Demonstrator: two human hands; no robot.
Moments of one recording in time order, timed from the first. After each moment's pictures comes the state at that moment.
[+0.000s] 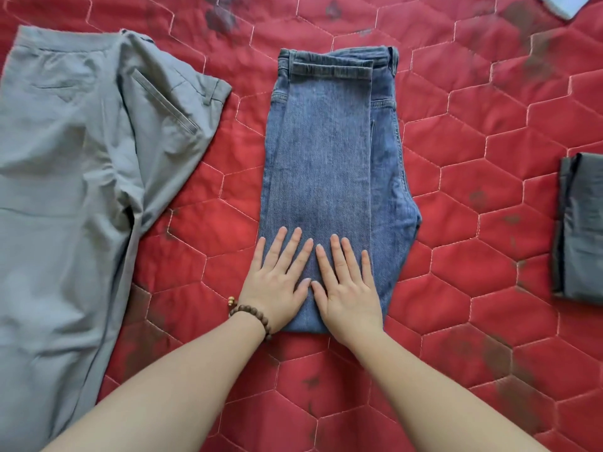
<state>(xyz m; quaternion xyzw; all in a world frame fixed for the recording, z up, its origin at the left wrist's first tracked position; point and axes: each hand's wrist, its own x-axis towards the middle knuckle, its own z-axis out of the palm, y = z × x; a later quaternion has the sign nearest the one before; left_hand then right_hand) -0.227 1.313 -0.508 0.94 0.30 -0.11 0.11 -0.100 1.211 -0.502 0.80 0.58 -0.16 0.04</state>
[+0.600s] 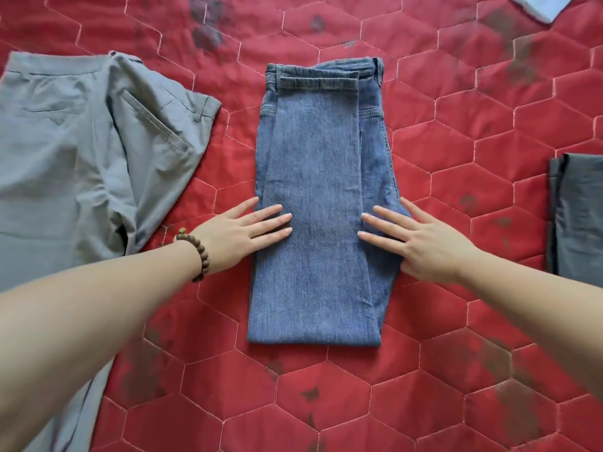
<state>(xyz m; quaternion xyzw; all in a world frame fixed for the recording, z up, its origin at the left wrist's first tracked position) -0.229 1.455 -0.489 0.99 -0.03 -0.11 -0.03 0.082 1.235 -0.468 0.56 0.81 -0.06 0.17</state>
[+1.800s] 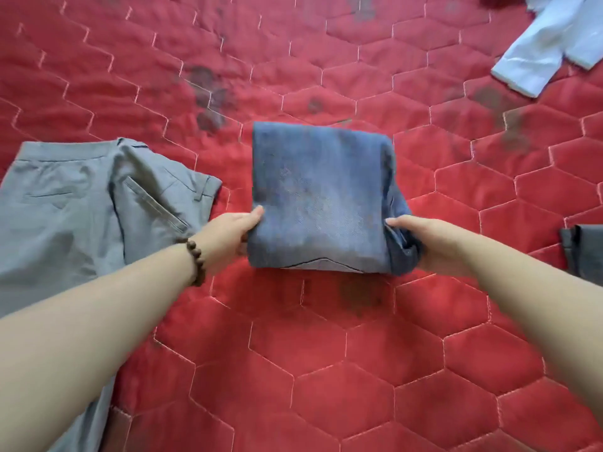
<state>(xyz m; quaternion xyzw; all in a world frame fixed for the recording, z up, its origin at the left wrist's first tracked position) -0.141 1.533 -0.476 0.50 0.52 0.03 0.69 0.122 1.352 -0.440 0.65 0.05 -0.66 -0.37</state>
